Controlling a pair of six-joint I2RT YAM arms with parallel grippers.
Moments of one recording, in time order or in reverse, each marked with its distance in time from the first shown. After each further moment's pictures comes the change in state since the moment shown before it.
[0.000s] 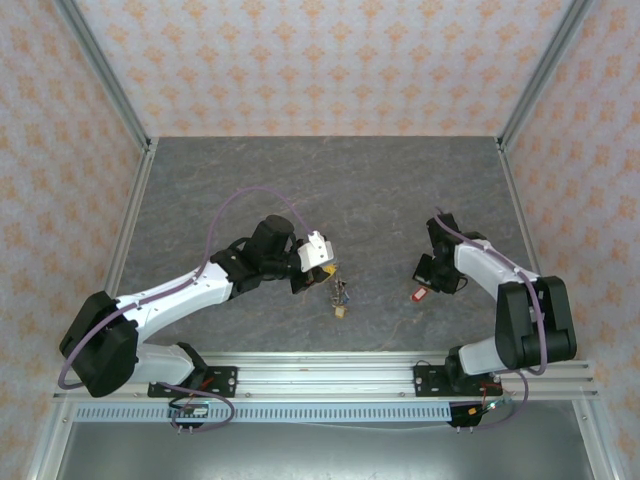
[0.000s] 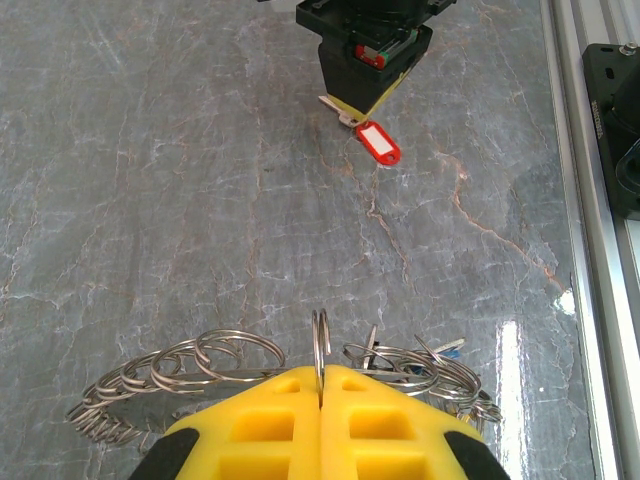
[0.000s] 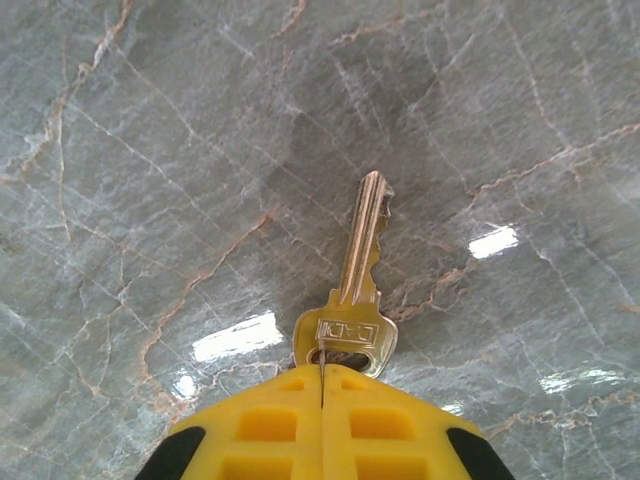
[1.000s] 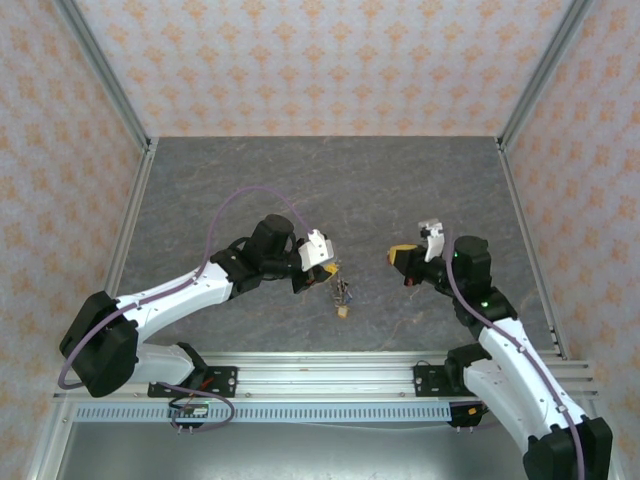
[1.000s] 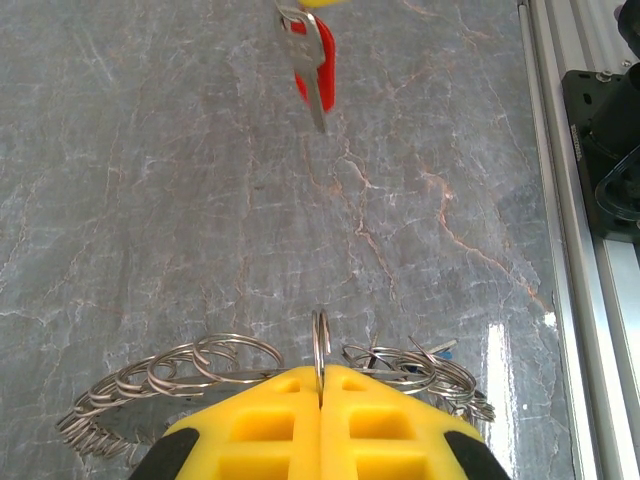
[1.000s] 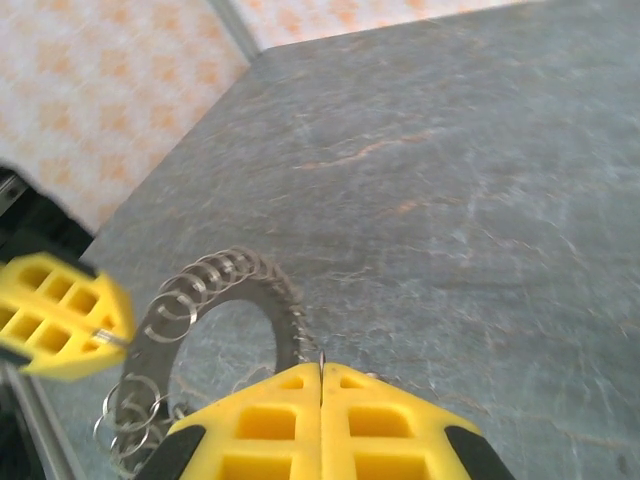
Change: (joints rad) left arm -0.001 0.000 0.000 0.027 0.031 -0.029; right arm 0.125 -0.729 -0.291 0.607 -0.518 -0.375
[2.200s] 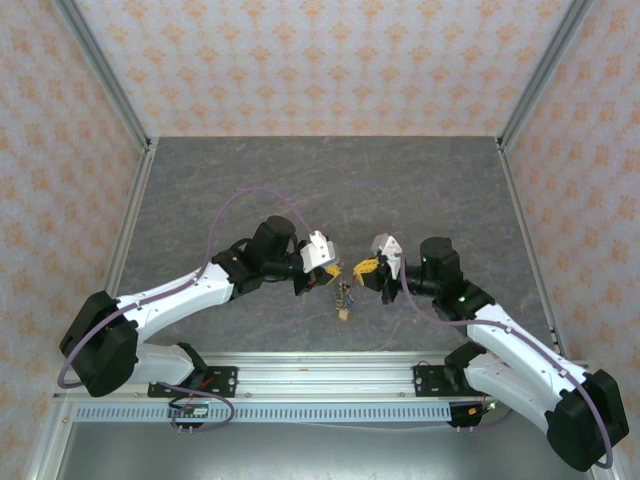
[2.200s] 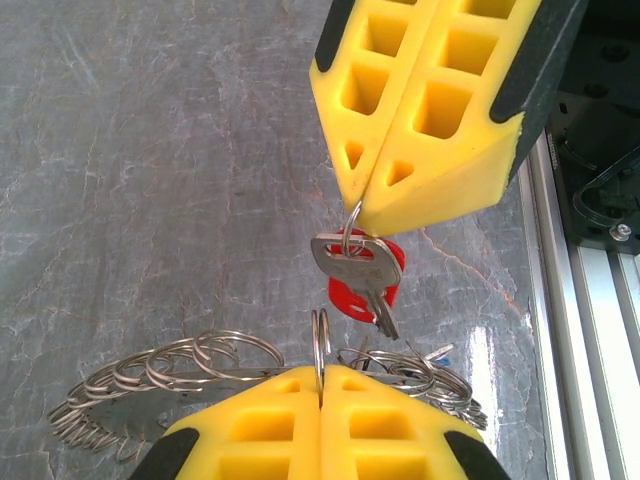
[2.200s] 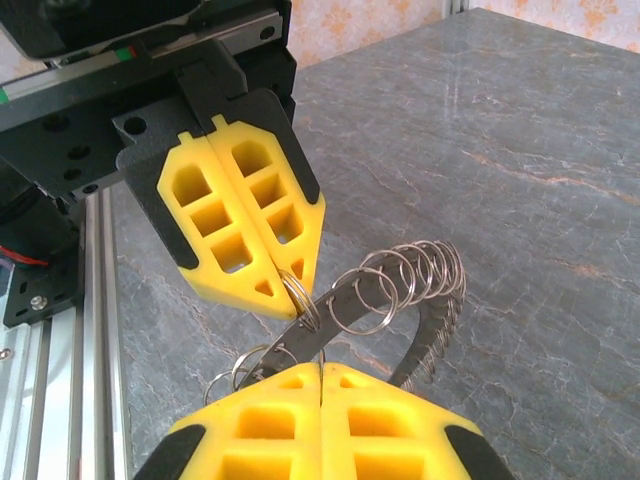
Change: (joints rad) left arm -0.015 0.000 0.000 0.003 0.017 -0.026; right arm 0.267 0.158 0.000 0.148 -0.066 -0.311
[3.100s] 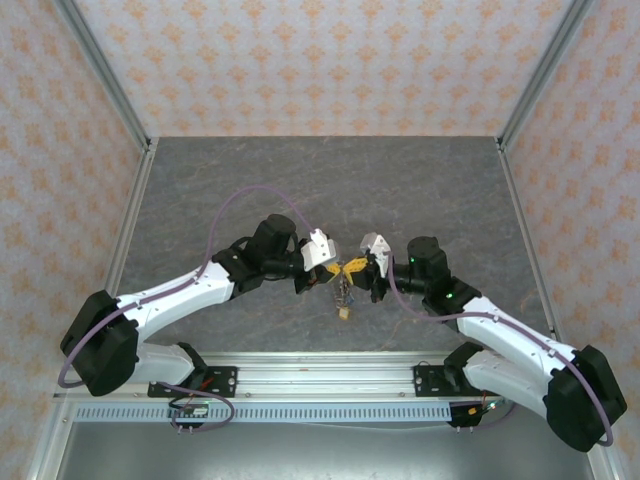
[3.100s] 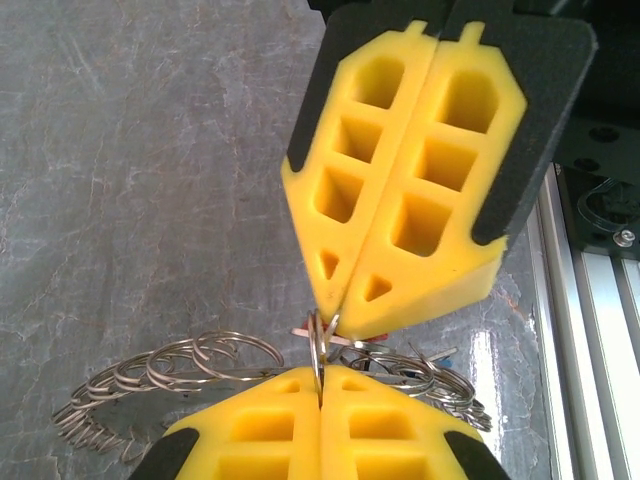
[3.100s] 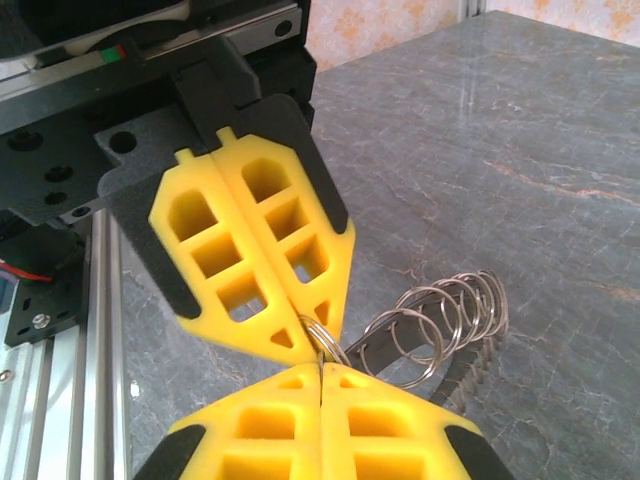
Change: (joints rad) left arm 0.001 0.006 0.014 -0.002 -0.001 0.000; right arm 0.076 0.109 0.000 0.138 0.052 0.048
